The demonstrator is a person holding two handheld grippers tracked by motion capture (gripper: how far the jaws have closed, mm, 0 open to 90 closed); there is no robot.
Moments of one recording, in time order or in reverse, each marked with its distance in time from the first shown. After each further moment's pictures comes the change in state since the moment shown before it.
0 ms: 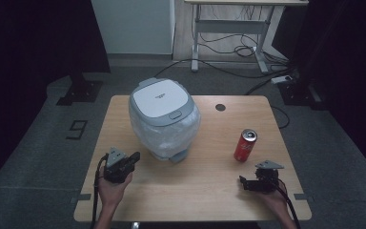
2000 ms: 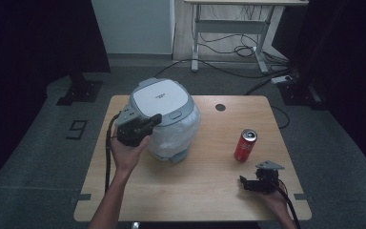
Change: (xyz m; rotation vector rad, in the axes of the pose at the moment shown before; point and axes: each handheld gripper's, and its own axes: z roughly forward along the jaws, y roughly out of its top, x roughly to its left) left arm -0.044 0.142 0.000 -0.151 -0.196 0.068; right arm 0.000 -0.001 -0.001 -0.004 -0.006 0.009
